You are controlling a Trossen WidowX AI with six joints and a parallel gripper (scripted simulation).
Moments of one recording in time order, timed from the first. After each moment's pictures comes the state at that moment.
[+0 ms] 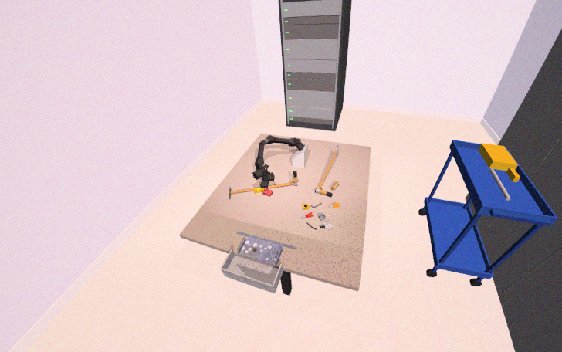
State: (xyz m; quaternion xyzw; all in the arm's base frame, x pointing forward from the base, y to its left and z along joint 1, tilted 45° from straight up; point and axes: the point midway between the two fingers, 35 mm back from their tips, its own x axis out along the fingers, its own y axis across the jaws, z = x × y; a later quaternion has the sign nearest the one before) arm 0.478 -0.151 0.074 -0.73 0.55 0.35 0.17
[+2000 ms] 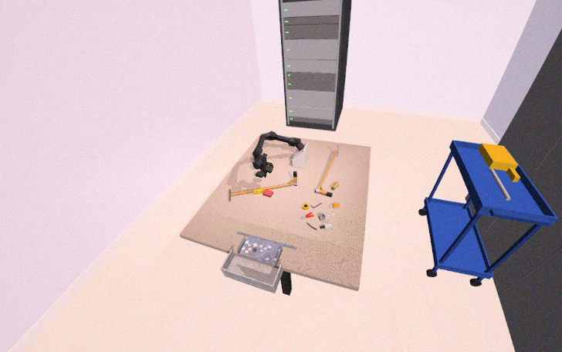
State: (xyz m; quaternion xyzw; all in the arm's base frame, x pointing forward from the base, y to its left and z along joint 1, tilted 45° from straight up) arm 0.465 -0.075 0.150 -0.70 0.60 0.23 0.31
